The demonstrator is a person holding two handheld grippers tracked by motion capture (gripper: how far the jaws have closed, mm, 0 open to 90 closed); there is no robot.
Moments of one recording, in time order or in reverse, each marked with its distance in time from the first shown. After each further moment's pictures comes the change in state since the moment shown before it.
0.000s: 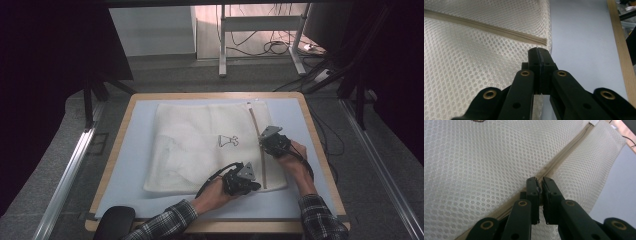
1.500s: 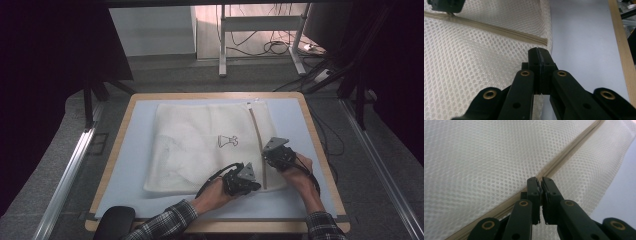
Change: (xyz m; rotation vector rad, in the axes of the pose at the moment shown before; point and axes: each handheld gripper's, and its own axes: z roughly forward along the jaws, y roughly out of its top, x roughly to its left) left arm -0.001 0.000 0.000 0.004 0.009 0.008; right arm 0.027 -0.020 -0.031 -0.007 0.047 0.027
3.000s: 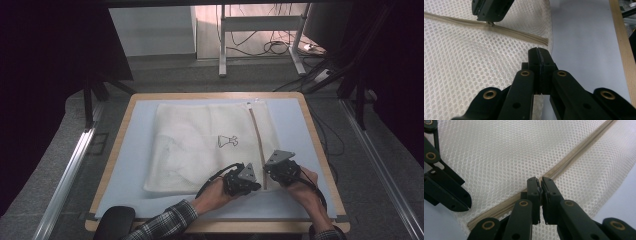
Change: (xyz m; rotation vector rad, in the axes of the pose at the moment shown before) left arm 0.000 0.001 0.000 0.010 0.009 0.023; right arm 0.030 -0.018 -0.029 -0.014 0.066 0.016
